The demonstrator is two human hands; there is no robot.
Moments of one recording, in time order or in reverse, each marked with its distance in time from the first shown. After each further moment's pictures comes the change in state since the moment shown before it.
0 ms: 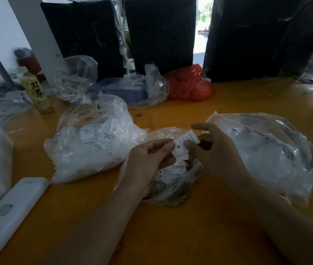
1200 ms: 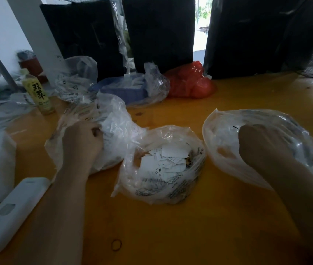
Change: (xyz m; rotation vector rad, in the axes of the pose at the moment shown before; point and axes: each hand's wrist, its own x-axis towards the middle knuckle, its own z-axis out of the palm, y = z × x) left_hand 0.028 0.073 -0.102 1.456 0.544 0.432; right_hand 0.016 0.008 -0.073 -1.195 -0.093 0.173
